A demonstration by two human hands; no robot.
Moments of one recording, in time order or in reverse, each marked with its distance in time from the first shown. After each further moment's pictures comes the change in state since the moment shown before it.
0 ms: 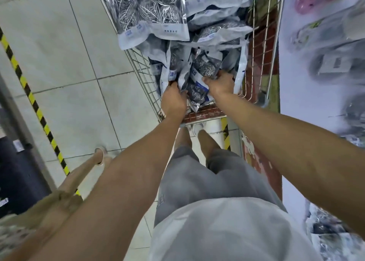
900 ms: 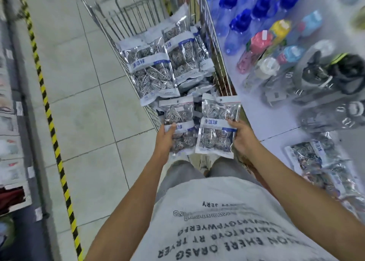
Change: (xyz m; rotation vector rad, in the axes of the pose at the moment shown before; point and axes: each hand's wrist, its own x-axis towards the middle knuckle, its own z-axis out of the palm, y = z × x) left_hand -0.130 0.004 -0.132 -0.859 -0.242 0.052; right_hand -0.150 0.055 -0.147 1.041 -0.224 0.047
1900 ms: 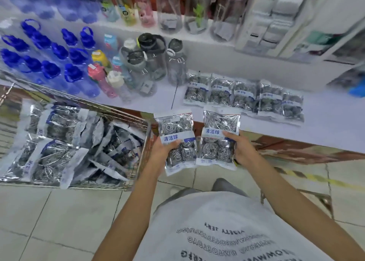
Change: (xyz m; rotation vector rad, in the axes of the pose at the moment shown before) left_hand -0.141 -0.054 0.120 0.618 -0.917 0.101; right_hand -0.249 0.209 -0.182 0.656 0.619 -0.291
